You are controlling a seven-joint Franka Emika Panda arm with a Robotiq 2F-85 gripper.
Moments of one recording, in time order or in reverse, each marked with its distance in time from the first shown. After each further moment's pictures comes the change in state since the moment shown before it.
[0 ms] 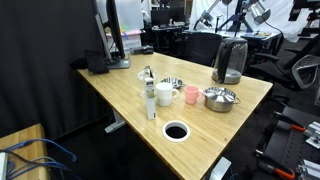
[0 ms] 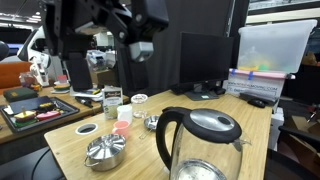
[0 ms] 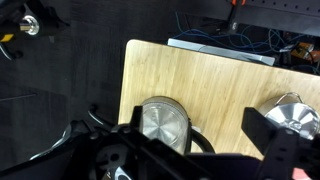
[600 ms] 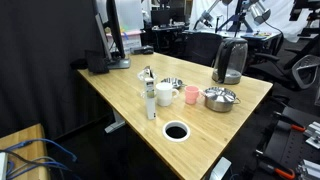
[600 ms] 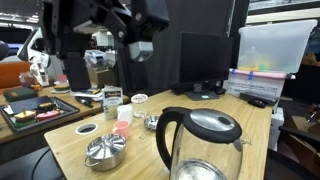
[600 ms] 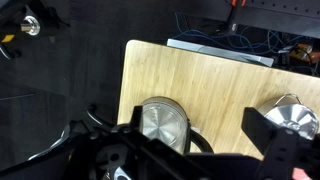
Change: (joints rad) arm -0.003 -0.001 -0.003 0.002 0.004 -0.006 -0.014
